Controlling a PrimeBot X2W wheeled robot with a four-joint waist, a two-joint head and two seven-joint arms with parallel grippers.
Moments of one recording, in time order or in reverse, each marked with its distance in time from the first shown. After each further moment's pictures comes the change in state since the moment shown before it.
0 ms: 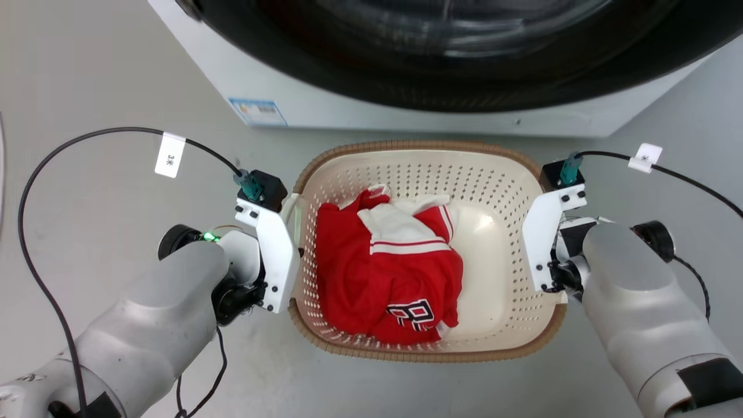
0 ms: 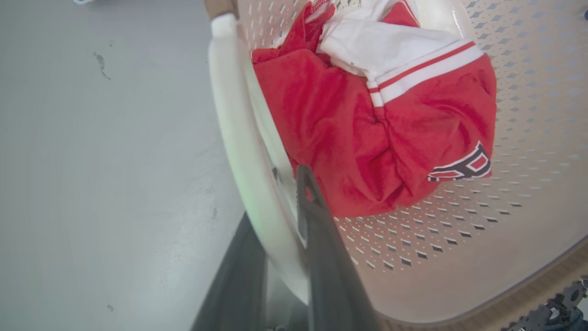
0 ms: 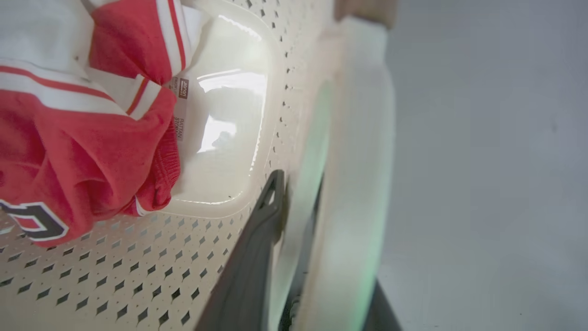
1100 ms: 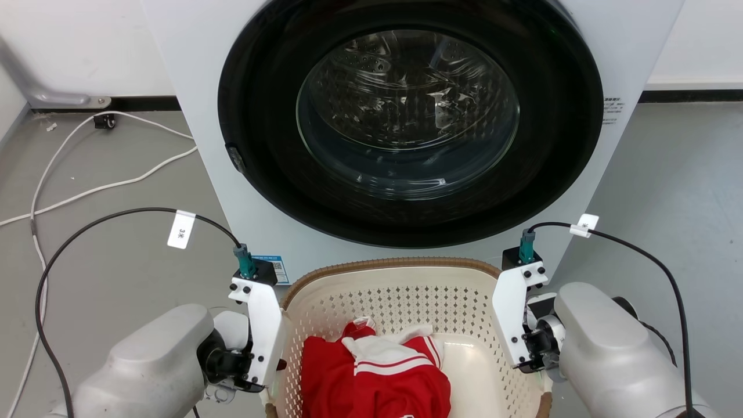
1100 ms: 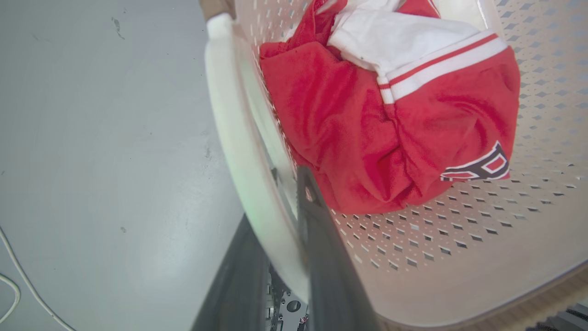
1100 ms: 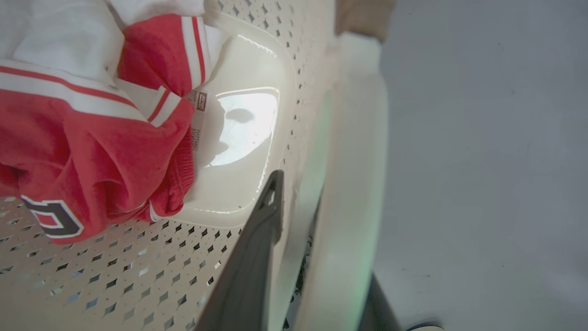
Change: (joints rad) left arm 0.168 0.054 0.001 -0.048 -0.148 0.003 0.344; right arm 0.176 -0.006 0.345 -0.123 0.386 -0.006 0.332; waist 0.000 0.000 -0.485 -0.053
